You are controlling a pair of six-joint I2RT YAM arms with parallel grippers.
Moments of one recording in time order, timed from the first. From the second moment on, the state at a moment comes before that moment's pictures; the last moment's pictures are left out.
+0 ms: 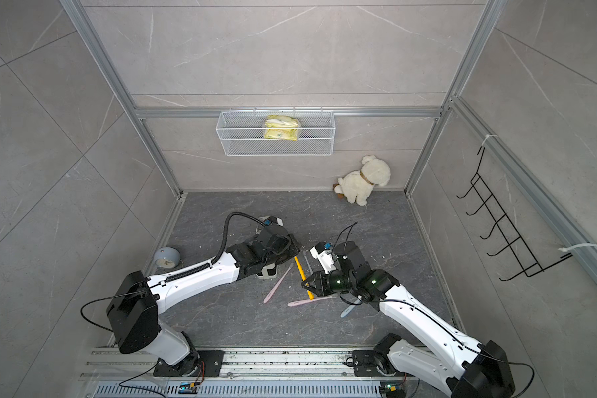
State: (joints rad) left arm -0.89 1.58 1.17 -0.22 -0.09 -1.13; right arm 0.62 1.03 0.75 -0.47 -0.57 0.48
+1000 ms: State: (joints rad) left arm -0.88 1.54 1.18 -0.30 -0.07 -1.10; right arm 0.62 1.10 0.73 -0.41 -0.56 0.51
